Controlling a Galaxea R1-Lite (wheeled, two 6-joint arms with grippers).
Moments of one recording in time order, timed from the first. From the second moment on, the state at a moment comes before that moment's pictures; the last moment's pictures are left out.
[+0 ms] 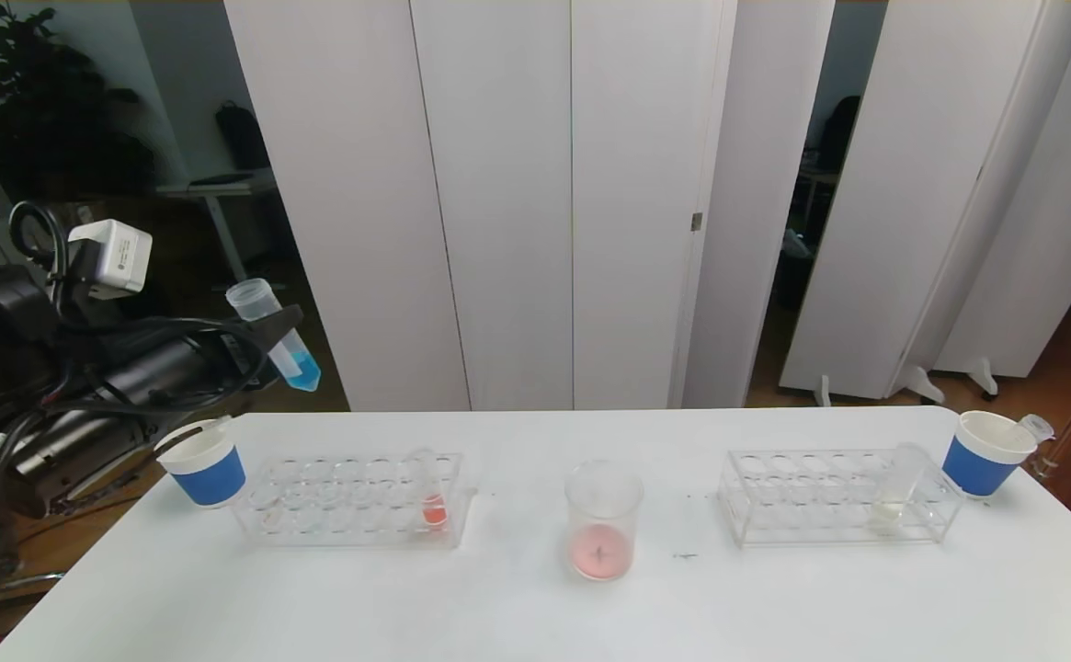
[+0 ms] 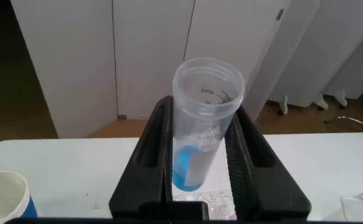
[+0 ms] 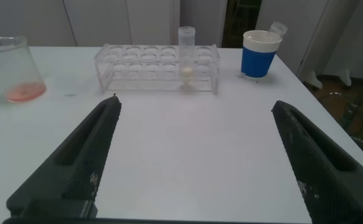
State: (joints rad) left arm -0.04 1.59 -0.65 -0.93 -0.14 -0.17; right arm 0.00 0.00 0.00 -0.01 -0.01 0.02
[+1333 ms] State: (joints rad) left arm -0.27 1.68 -0.74 -0.94 -0.37 0.16; right arm 0.00 0.00 0.00 -0.01 -0.01 0.02
